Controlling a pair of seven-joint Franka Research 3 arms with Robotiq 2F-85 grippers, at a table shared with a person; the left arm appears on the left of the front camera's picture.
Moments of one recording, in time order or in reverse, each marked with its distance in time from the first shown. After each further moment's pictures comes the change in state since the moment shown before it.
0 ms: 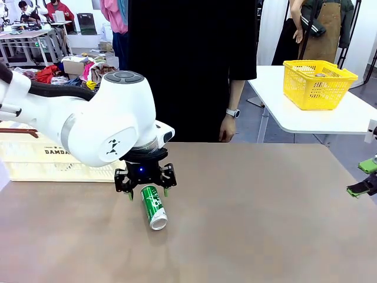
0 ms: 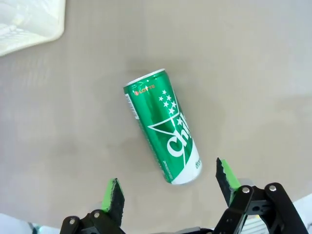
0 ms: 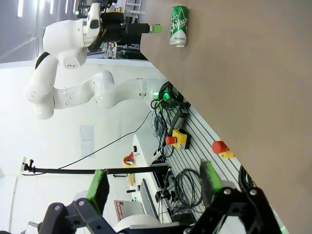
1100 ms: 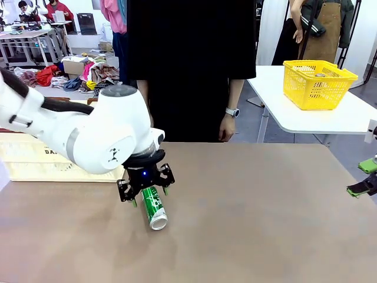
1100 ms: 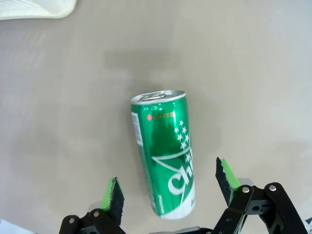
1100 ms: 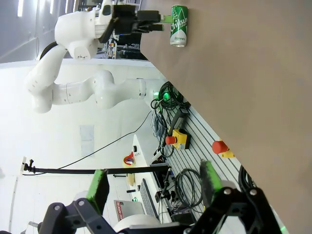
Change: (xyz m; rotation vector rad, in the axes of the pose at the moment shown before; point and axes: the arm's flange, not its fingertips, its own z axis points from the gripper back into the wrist) left arm 0.020 0.008 -0.041 -0.051 0.021 0.239; right arm 0.000 0.000 0.000 0.000 0.000 0.000
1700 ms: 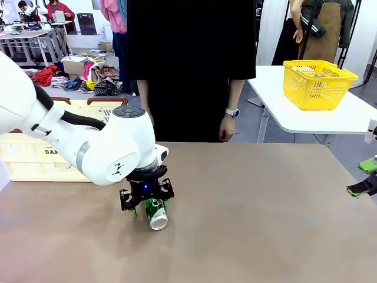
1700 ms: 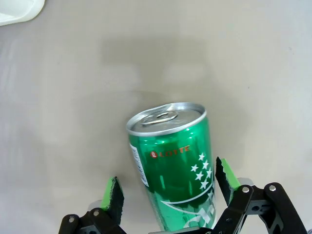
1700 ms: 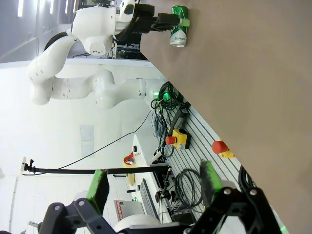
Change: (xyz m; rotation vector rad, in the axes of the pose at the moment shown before) left arm 0.005 0.001 -0.048 0.050 0.028 -0.087; right arm 0.000 0.000 0.000 0.000 0.000 0.000
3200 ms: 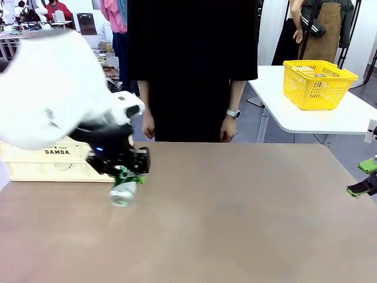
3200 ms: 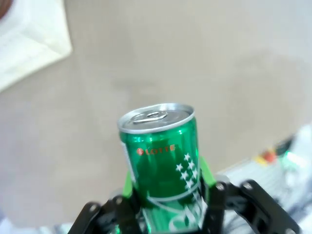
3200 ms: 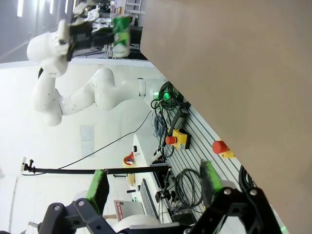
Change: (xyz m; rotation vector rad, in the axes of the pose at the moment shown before) left arm -0.053 0.066 0.192 -0.154 -0.097 -0.455; right arm 0.000 0.000 0.000 0.000 0.000 -0.001
